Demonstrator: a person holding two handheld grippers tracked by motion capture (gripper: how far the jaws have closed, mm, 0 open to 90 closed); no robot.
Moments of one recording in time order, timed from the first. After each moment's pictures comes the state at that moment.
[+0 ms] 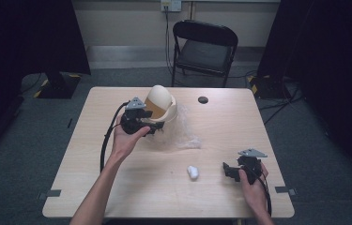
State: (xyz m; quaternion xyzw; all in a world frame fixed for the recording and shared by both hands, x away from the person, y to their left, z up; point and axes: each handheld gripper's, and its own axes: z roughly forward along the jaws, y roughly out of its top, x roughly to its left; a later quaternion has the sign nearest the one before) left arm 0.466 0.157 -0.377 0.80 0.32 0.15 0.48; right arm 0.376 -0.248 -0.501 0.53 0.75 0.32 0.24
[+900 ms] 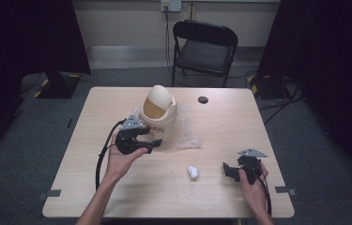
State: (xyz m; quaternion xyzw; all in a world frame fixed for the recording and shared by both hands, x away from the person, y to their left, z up) left arm 0.408 0.158 -0.392 0.81 0.32 0.14 0.48; right arm 0.376 -0.248 -0.500 0.53 0.75 0.32 0.24
